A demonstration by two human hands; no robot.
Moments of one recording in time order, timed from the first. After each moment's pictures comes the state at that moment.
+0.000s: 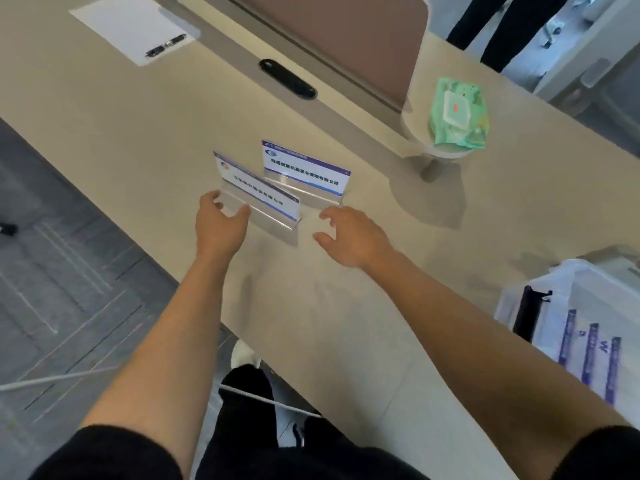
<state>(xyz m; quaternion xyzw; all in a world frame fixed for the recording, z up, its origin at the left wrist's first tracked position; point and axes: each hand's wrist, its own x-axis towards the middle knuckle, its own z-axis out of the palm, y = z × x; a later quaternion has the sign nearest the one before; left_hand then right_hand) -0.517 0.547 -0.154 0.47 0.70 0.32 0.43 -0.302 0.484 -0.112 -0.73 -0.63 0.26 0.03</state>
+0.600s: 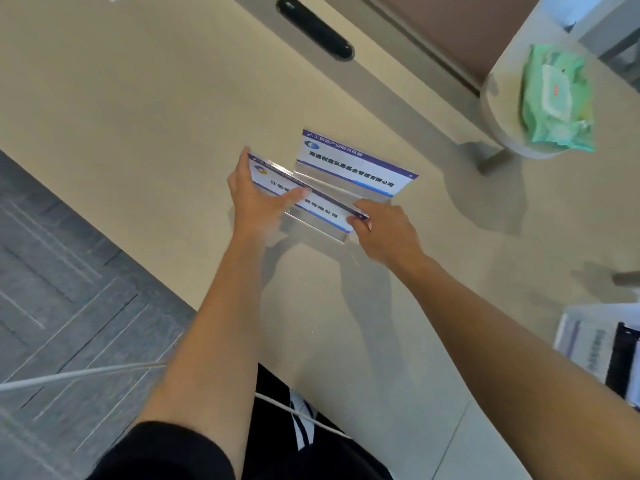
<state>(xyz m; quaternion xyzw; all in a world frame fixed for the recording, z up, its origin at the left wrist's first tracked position) -0.515 0.661 -0.221 0.46 0.61 0.35 0.55 -0.331 0.574 -0.183 -0.80 -0.56 0.23 0.05</state>
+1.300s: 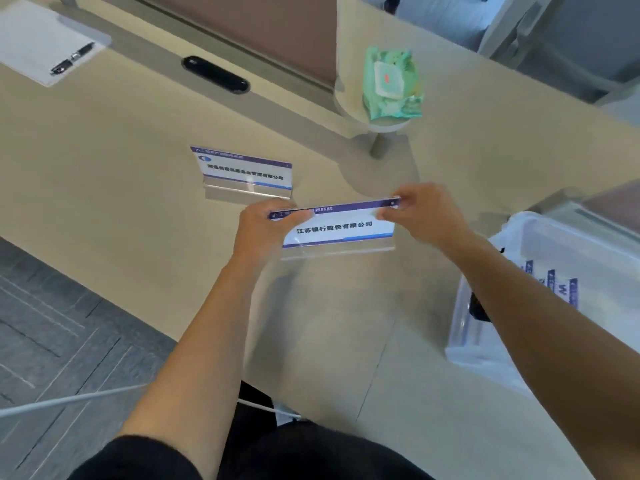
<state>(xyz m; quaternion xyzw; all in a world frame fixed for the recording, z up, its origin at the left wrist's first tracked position) -0.381 0.508 -0.129 0.62 0.50 0.29 0.54 -0.143 0.415 -0.073 -0.83 -0.48 0.22 0.17</state>
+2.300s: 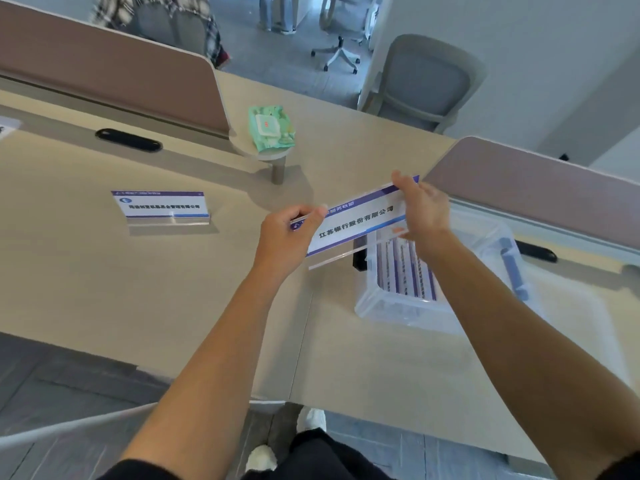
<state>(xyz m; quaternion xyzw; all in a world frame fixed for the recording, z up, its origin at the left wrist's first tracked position) -0.315 0.329 -0.014 0.67 0.30 0.34 0.59 -0.156 0.210 0.055 -0.79 -0.14 0.20 0.57</state>
